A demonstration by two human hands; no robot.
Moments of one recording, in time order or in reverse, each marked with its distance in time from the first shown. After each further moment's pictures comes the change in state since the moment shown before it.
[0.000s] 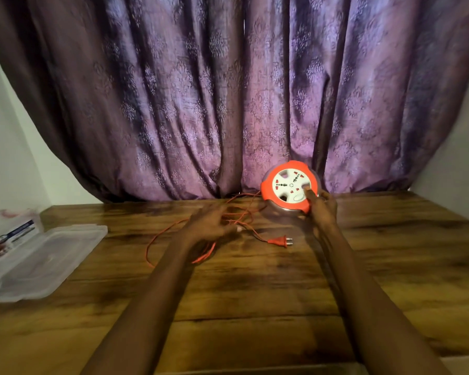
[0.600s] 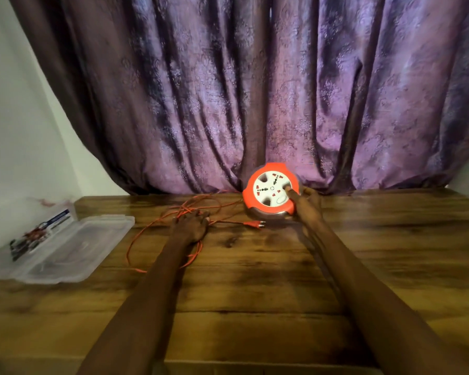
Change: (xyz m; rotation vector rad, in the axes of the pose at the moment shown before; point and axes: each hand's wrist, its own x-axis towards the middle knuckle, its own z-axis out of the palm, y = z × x) left_hand -0.033 -0.093 0.004 0.242 -0.111 -0.485; right_hand -0.036 0.037 0.068 -0.054 -0.184 0.039
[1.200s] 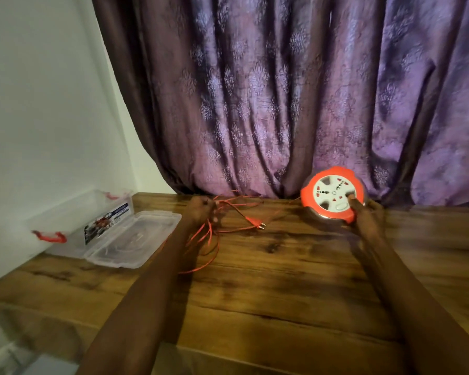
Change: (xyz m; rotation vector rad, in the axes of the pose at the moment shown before) left_hand -0.031 -0.065 -0.059 -1.027 0.301 -0.042; right_hand 0.017 0.008 -0.013 0.108 0.115 0.008
